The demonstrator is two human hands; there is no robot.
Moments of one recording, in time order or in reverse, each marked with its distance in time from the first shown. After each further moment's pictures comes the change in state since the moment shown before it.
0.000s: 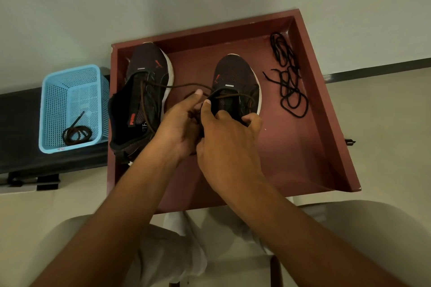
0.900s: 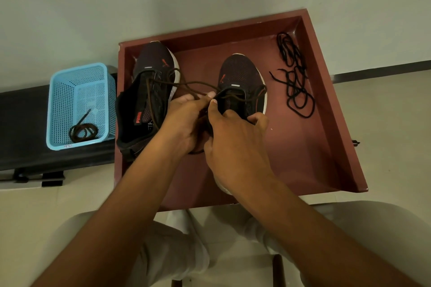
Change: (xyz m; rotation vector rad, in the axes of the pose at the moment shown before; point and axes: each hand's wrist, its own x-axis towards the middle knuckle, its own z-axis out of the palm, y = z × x) left_hand -0.012 0.011 0.012 0.087 0.047 0.144; right_hand 0.001 0.001 -0.007 0.000 -0.035 -0.029
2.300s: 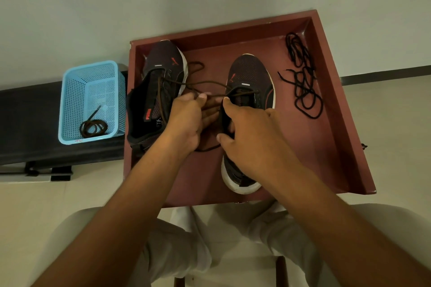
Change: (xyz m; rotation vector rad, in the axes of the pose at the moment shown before) left_hand 0.008 -0.006 -0.015 0.071 0.060 0.109; right_hand 0.004 0.020 -0.010 0.115 0.010 -0.110
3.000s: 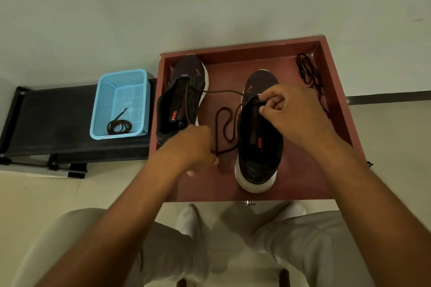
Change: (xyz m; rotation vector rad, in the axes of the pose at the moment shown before) left_hand -0.060 0.025 -0.049 1.530 -0.291 0.001; right_hand 0.021 0.034 -0.038 0.293 0.200 0.066
